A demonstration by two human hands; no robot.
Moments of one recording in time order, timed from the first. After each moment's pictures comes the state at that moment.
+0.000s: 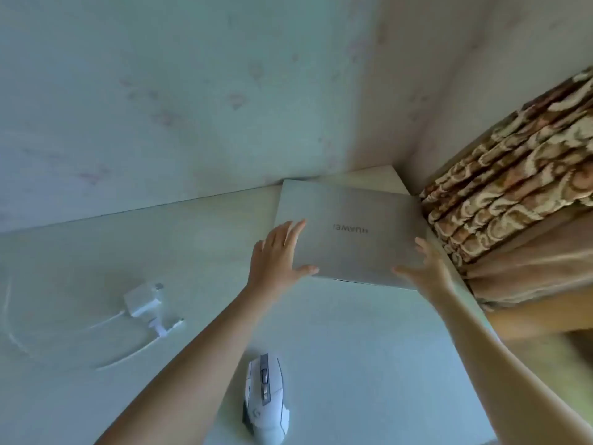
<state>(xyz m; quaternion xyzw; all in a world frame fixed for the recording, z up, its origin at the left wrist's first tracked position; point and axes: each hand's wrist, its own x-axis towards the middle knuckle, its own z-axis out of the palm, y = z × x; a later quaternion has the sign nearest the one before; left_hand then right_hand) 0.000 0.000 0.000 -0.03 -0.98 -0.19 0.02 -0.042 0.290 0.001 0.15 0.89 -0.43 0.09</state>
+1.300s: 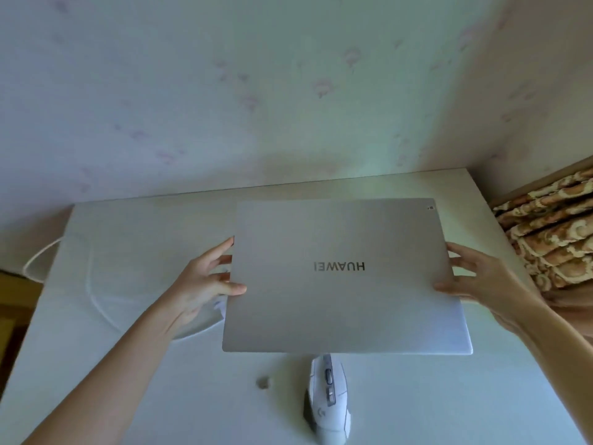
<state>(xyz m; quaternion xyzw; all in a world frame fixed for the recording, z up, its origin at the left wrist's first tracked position) 0.111 -0.196 0.037 0.29 -0.68 -0.66 -0.12 -0.026 0.219 0.063 0.06 0.79 -0.55 0.26</state>
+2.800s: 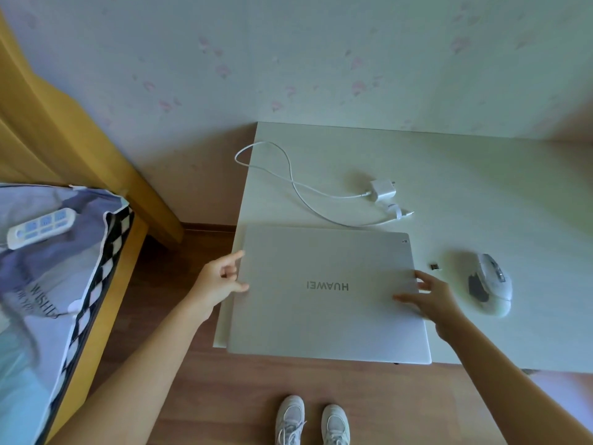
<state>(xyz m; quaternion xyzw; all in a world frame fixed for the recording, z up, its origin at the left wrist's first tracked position) 0.475 -0.406 -0.009 0.38 -0.69 -0.61 -0.07 0.307 -0.055 -0.018 0.10 0.81 -0.50 0.29</state>
